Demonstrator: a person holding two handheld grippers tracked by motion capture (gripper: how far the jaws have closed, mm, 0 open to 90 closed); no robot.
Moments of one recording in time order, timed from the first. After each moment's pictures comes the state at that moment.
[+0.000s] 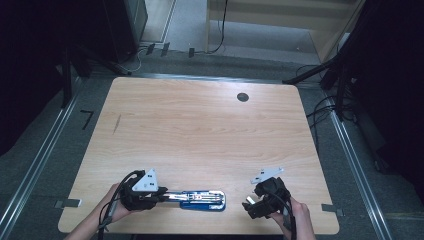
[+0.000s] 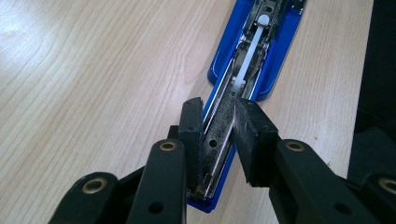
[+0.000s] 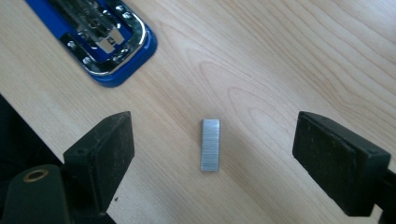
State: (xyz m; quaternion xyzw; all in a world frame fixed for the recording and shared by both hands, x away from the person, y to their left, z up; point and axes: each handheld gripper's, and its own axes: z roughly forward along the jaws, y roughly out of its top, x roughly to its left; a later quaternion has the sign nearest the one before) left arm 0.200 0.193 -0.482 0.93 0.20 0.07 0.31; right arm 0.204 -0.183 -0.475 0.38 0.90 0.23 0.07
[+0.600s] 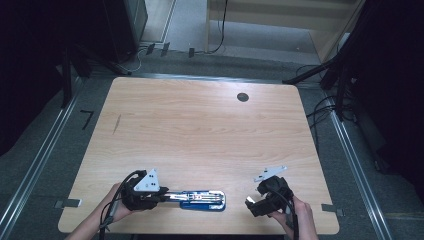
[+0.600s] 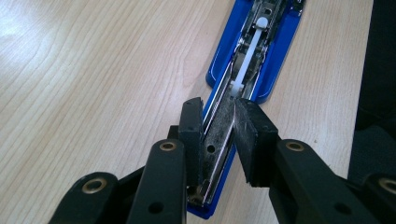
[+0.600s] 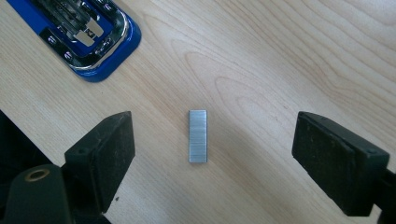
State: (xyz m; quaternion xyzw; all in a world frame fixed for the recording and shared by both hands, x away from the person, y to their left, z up) left arm 0.201 0.189 -0.482 0.93 0.20 0.07 0.31; right arm 0.208 -0.191 -0.478 0.39 0.89 0.22 0.07
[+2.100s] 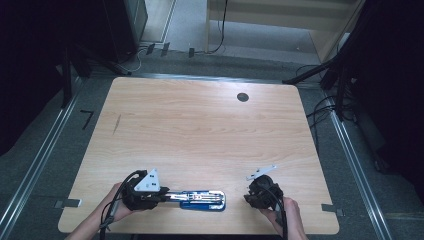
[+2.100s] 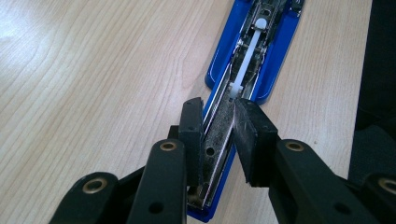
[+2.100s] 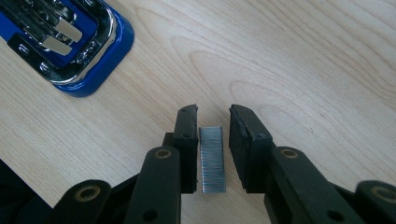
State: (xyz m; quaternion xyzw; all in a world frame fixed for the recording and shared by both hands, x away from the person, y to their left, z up) left arm 0.202 0.189 -0.483 0.93 0.20 0.07 0.31; right arm 0.218 -0.174 -0.504 0.43 0.88 0.21 0.04
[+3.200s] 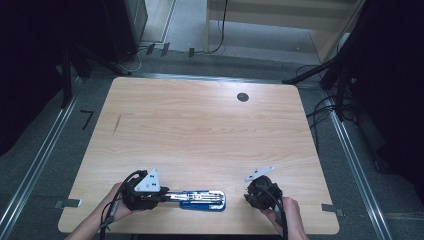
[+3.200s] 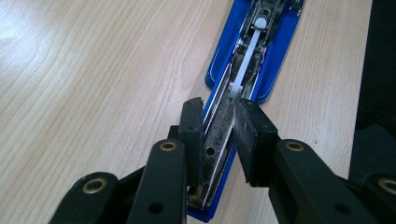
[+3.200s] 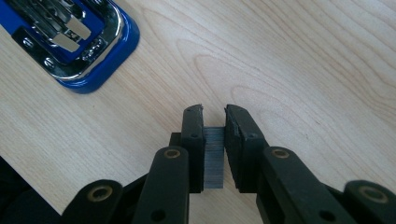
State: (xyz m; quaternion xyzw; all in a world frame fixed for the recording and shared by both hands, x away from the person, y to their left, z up) left arm 0.202 0.189 -0.482 0.93 0.19 0.07 0.31; right arm 0.216 -0.171 -0.500 0.40 0.89 0.20 0.06
